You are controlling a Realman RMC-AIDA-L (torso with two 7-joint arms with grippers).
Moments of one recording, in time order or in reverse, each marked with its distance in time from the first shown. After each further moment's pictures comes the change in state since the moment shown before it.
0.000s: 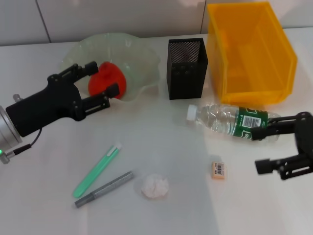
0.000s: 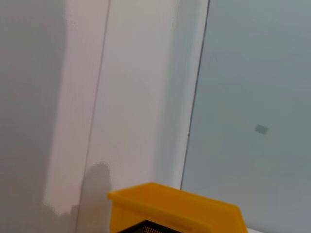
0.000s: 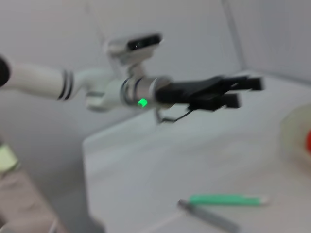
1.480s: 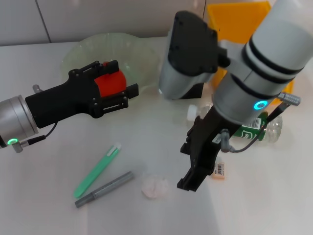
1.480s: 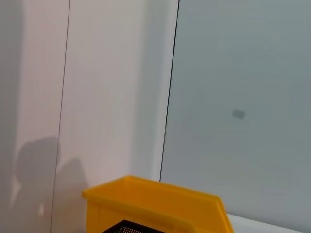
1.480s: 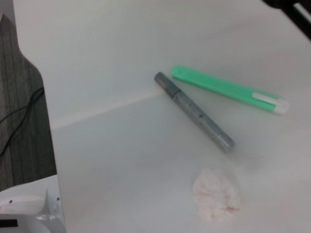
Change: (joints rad) left arm -0.047 -0.003 0.100 0.042 -0.001 -0.042 -0.040; right arm 0.359 0.033 -1.030 -0.348 -0.287 0.288 0.877
